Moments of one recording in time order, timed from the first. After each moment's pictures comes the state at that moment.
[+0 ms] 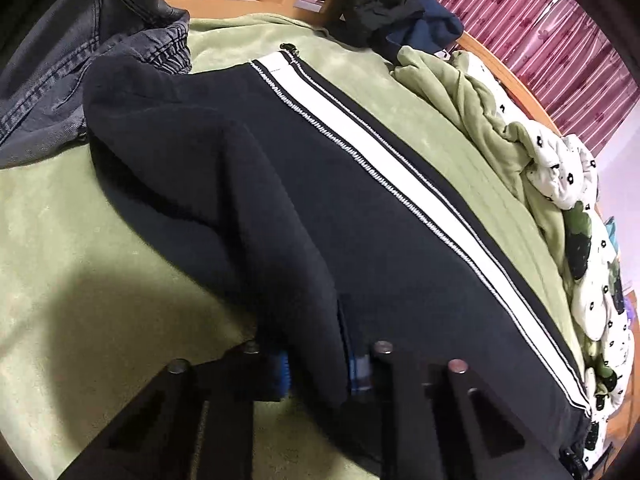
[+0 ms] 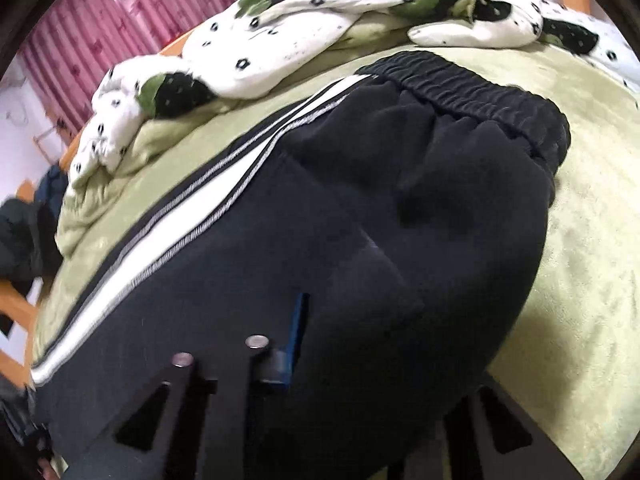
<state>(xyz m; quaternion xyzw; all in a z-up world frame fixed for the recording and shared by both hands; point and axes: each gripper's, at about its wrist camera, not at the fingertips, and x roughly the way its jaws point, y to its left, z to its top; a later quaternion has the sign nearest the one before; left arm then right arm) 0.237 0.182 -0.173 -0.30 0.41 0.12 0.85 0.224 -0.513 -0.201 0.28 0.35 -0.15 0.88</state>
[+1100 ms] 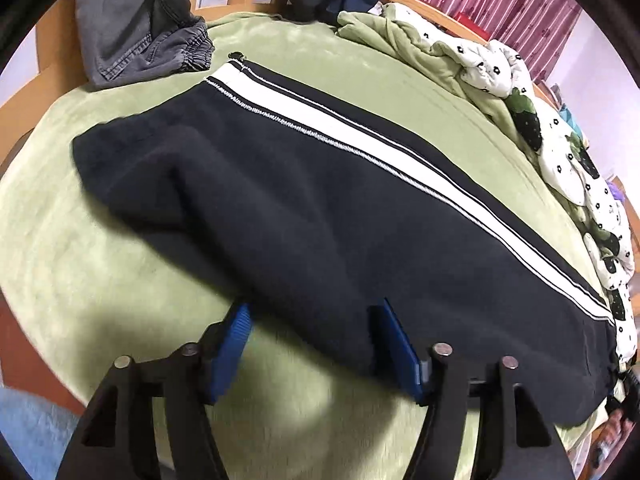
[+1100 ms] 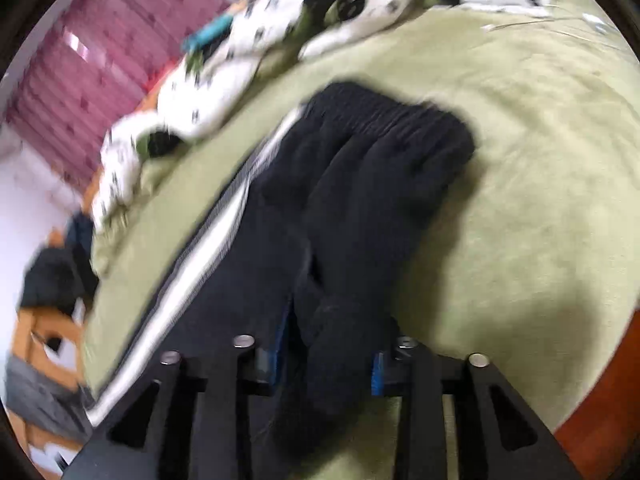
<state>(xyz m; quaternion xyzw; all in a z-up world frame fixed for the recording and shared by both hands) 0.022 0.121 -0.157 -0.19 0.46 0.06 0.87 -0.027 -0.617 -0.187 0.40 0.31 -0.15 0.85</state>
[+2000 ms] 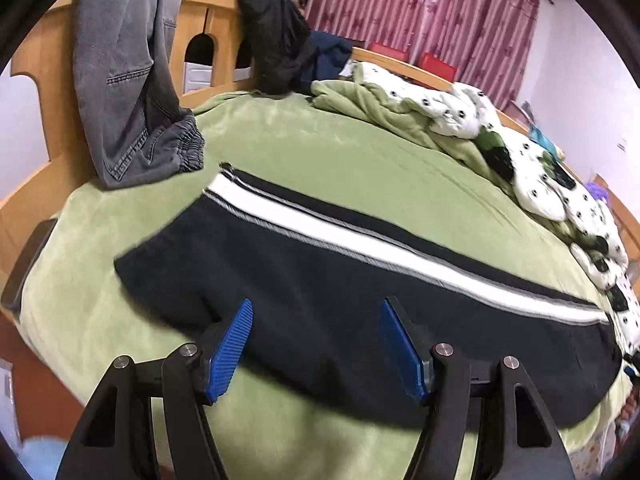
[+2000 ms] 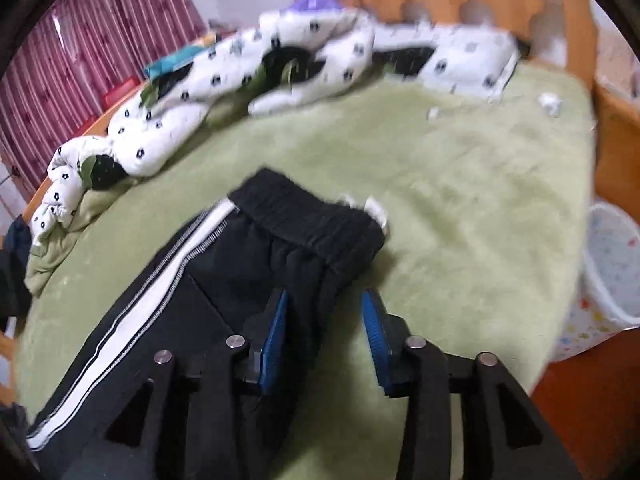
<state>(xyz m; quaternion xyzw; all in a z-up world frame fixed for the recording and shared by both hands) 0.025 0.123 -0.086 -0.14 0.36 0.06 0.92 -0.018 -0.618 -0.141 0.24 0.31 -0.29 0.88</state>
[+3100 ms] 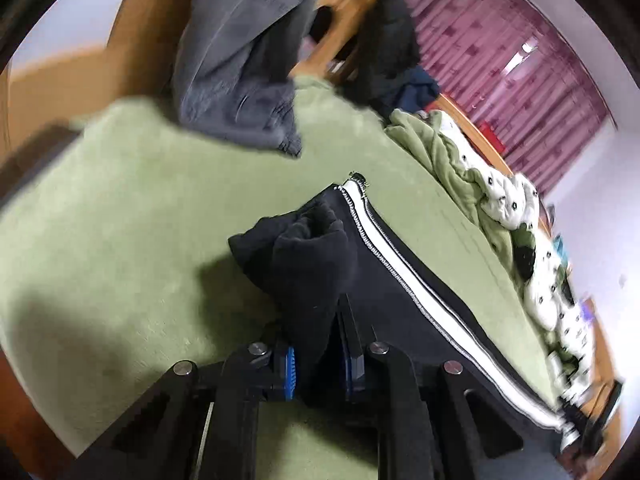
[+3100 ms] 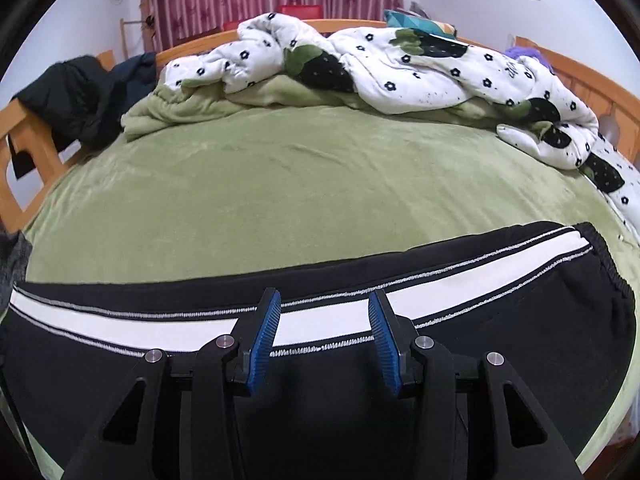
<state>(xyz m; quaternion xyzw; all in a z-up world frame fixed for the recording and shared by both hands) 0.027 0.248 -0.152 -0.30 0.33 0.09 0.89 0.125 -0.337 -0.135 0.06 0.36 -0.09 0.93</state>
